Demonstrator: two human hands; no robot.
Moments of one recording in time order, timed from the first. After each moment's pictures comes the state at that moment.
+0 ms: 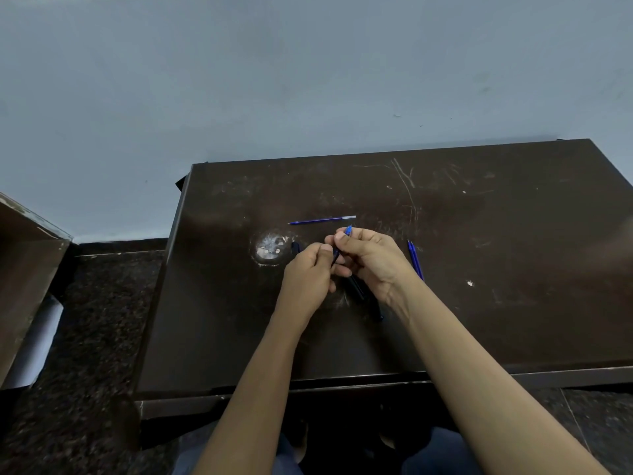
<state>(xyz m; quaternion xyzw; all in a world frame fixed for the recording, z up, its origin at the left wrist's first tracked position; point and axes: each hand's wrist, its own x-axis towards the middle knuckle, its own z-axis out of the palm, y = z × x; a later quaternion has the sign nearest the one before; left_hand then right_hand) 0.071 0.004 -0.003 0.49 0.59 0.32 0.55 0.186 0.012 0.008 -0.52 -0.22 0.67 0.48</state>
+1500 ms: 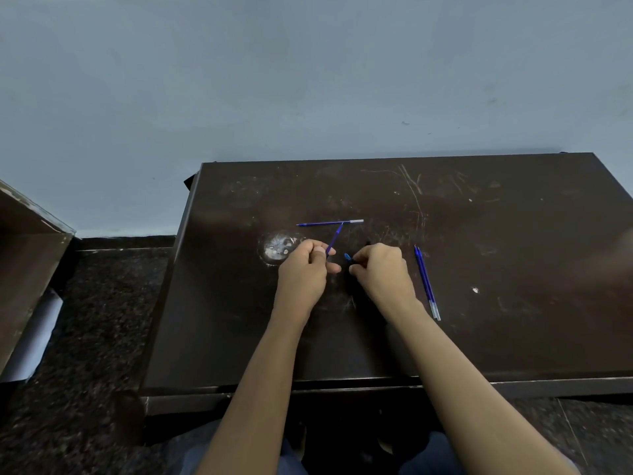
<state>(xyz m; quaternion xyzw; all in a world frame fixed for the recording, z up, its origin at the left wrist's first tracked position) 0.059 0.014 -0.014 0.47 0.64 0.33 0.50 0.188 0.013 -0.031 -0.77 -0.56 0.26 0.16</state>
